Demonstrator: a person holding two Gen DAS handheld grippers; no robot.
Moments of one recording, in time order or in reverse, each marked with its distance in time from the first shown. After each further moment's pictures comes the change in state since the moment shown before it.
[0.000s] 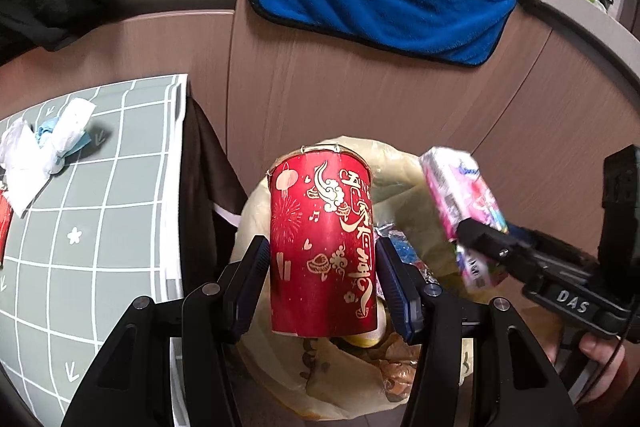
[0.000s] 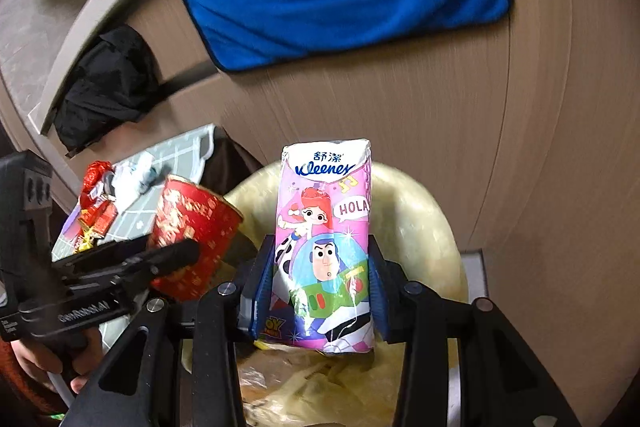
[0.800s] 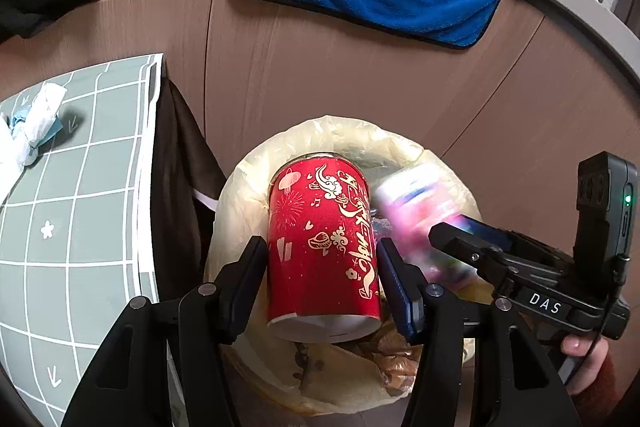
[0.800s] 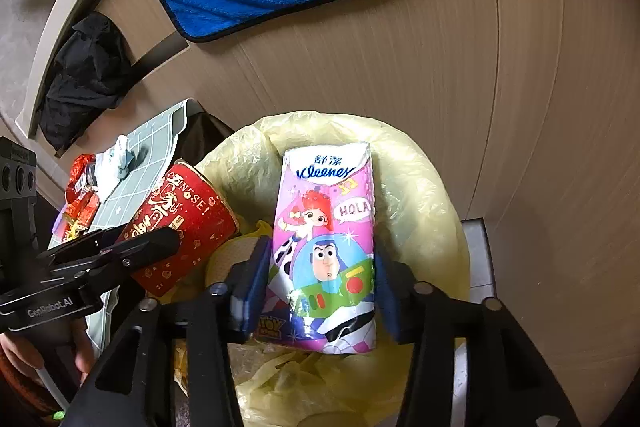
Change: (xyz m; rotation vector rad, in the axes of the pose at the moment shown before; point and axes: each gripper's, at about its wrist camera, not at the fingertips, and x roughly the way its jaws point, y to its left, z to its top) left arm 0.009 0.002 0.003 -0.004 0.062 -0.073; right arm 0.024 -0.014 -0.013 0.053 0.068 -0.009
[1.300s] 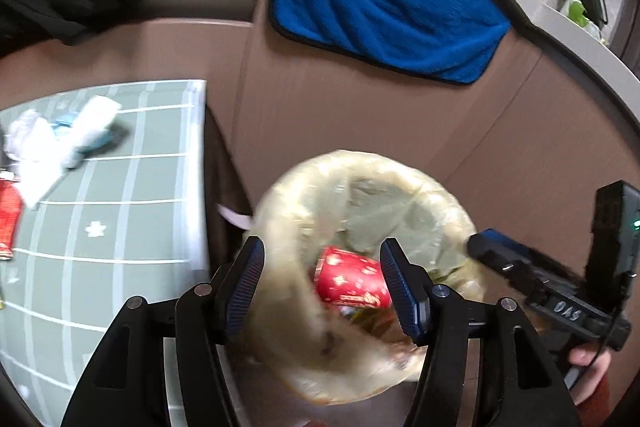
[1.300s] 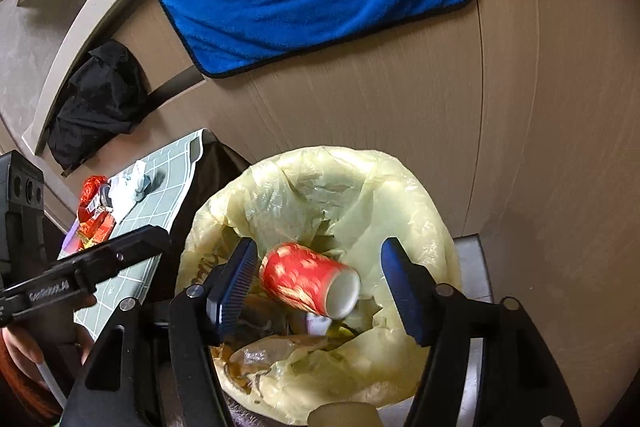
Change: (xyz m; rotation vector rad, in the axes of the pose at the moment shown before) left arm -0.047 0.017 -0.004 -0.036 -0.085 0.038; right arm -0.039 0.012 0.001 0.004 -0.099 -0.008
